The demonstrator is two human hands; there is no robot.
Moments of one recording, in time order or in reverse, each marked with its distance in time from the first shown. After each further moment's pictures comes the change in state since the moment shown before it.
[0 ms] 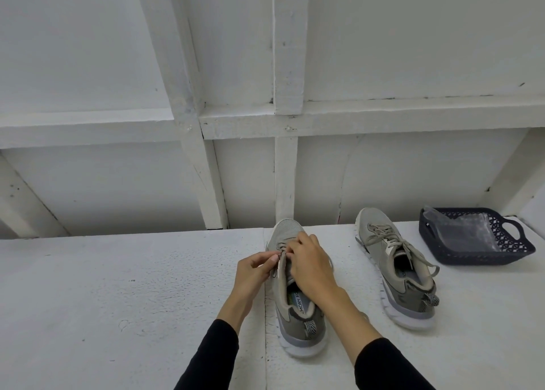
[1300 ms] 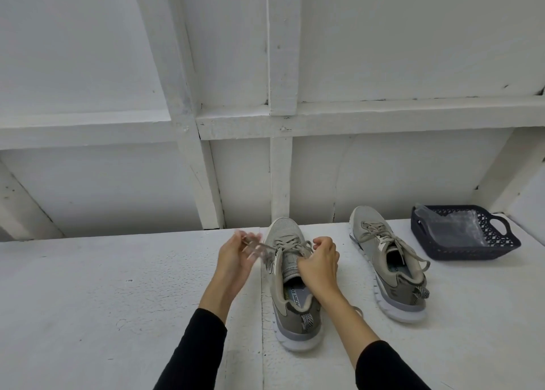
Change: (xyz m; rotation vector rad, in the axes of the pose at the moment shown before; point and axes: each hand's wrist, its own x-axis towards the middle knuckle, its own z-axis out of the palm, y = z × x) left_hand 0.004 0.037 -0.015 -0.538 0.022 -0.003; right_hand -0.011 0.014 0.006 0.410 0.085 0.578
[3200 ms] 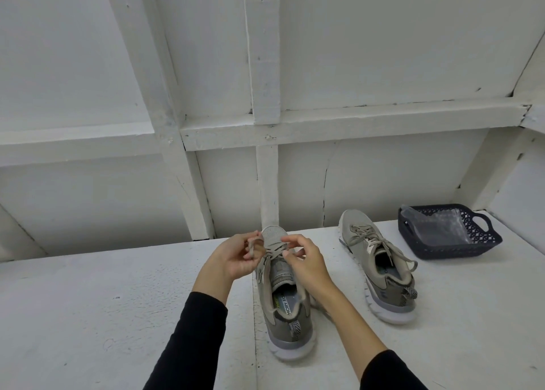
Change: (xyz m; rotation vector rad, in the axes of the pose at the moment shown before) left_hand 0.022 0.028 0.037 -0.306 -0.073 -0.765; right_hand -0.002 -0.015 -0.023 0.424 -0.225 -0.156
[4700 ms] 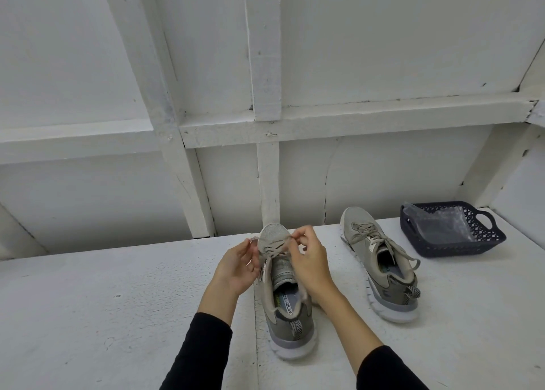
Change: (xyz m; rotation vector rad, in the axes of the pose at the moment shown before) left_hand 0.000 -0.025 -0.021 0.099 0.183 0.303; right_hand 0.000 -0.008 0.005 0.039 0.129 -0.078
